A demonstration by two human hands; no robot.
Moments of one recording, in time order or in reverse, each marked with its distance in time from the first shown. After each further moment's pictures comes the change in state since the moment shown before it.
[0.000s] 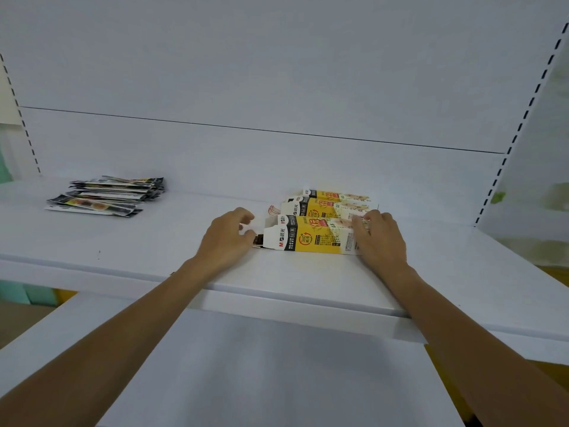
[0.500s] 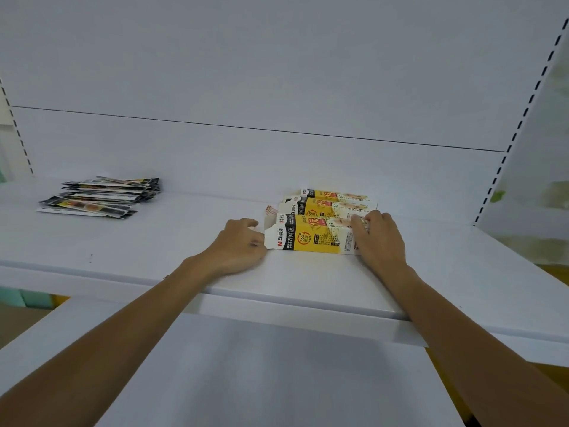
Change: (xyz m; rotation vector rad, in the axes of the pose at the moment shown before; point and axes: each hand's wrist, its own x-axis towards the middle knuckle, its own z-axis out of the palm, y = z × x) left_hand 0.006 0.006 0.007 0.253 -0.360 0.023; right_hand 0.005 0.003 0.004 -0.036 -0.009 -0.007
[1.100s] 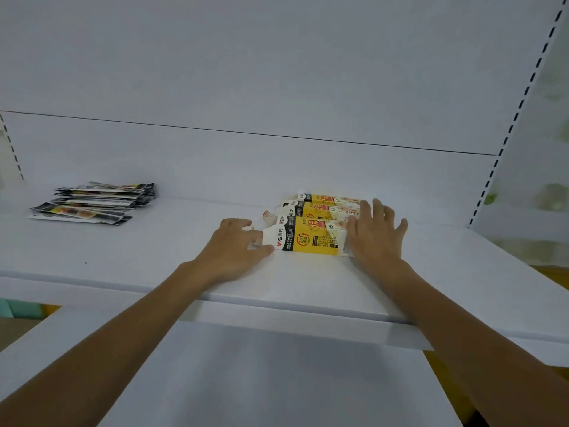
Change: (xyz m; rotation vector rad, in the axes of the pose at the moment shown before) left_hand -0.003 -0.001 -0.002 0.061 0.129 0.115; right_hand 0.001 -0.011 -0.001 -0.470 0.074 -0.114
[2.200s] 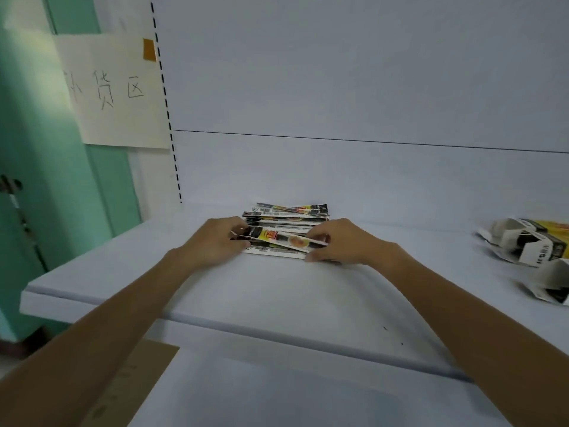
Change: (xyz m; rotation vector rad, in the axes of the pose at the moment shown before) left_hand -0.013 -0.400 -0.191 -0.091 0.021 -0.178; right_hand 0.049 -0.439 0.034 0.441 -0.608 -0.517
